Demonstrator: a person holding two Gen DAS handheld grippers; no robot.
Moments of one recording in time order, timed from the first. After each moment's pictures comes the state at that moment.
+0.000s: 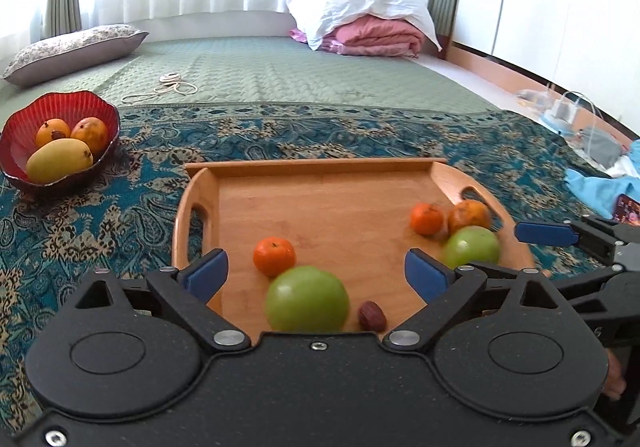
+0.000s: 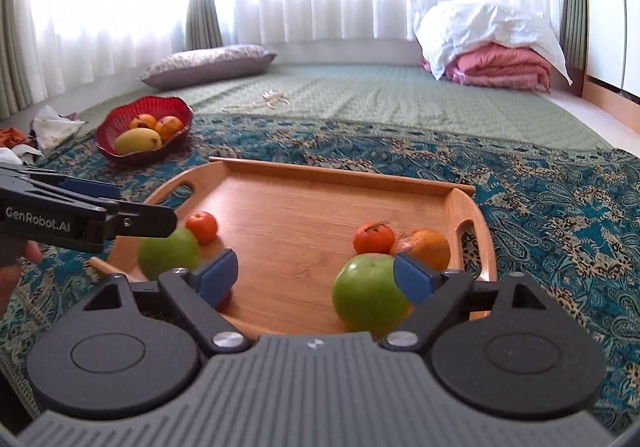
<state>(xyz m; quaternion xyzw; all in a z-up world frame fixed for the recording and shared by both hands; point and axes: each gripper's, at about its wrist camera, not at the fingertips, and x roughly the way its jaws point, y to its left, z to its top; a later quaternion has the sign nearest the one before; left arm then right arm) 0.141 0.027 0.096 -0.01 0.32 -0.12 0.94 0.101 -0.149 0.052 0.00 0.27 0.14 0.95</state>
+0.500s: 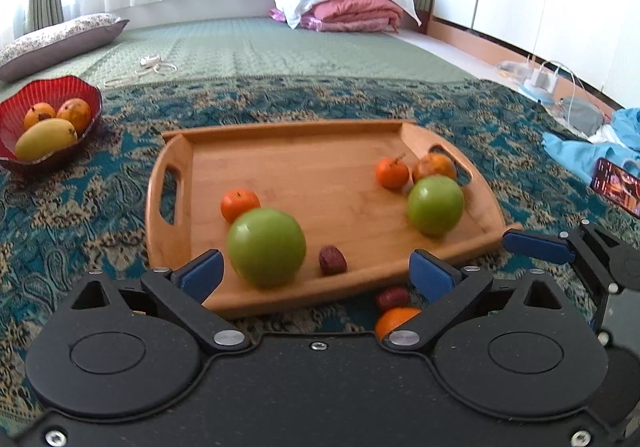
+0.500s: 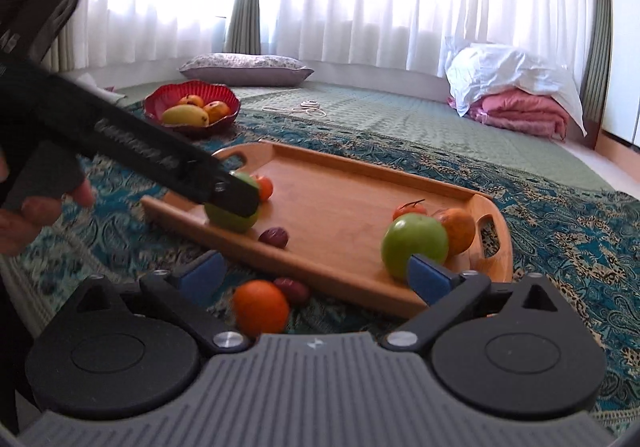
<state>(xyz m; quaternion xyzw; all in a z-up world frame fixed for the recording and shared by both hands) 0.103 0.006 0.086 0.01 0.35 -0.15 0.93 0.025 -0.120 0.024 -0.08 0.22 0.17 0.96</state>
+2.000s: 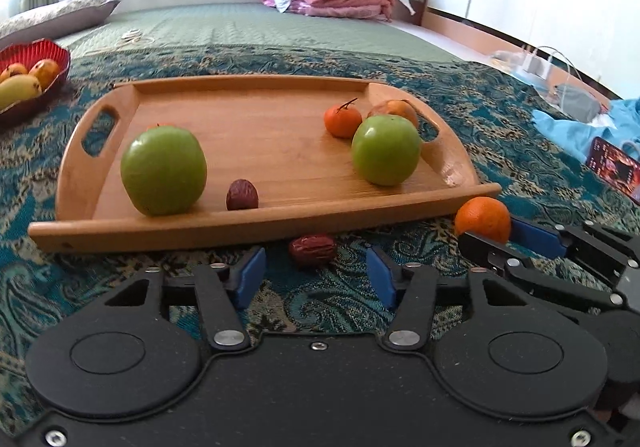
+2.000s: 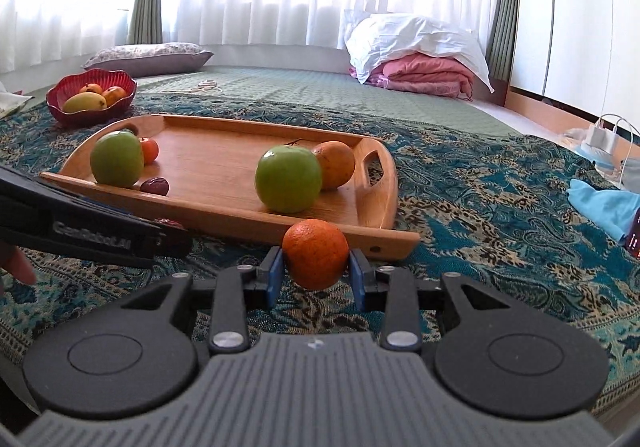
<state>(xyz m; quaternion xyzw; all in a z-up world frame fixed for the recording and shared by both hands) 0.087 -0.057 0.023 -0.01 0.35 -0.14 0.93 0.015 -0.173 -0.002 -0.04 0.24 0.02 0.97</state>
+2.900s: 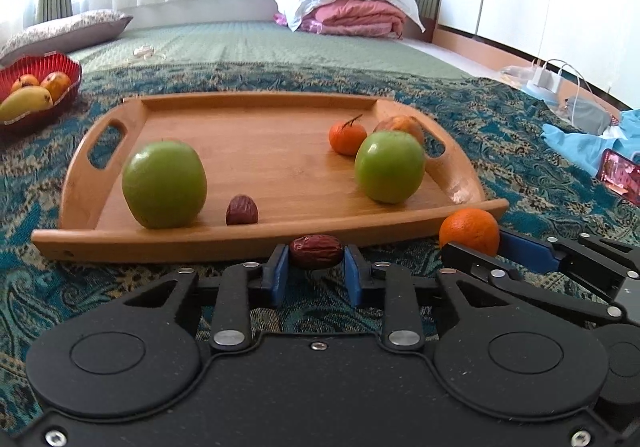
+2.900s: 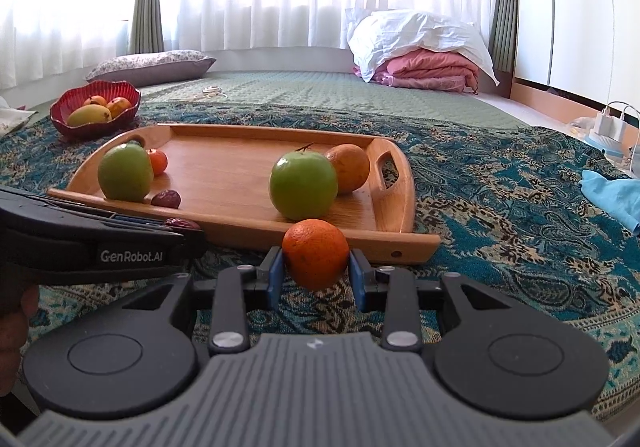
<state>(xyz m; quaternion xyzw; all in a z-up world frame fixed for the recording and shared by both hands) 0.082 -0.063 0.024 -0.01 0.31 -0.12 0.94 0.021 -0.165 0.000 -0.02 0.24 0.03 0.97</state>
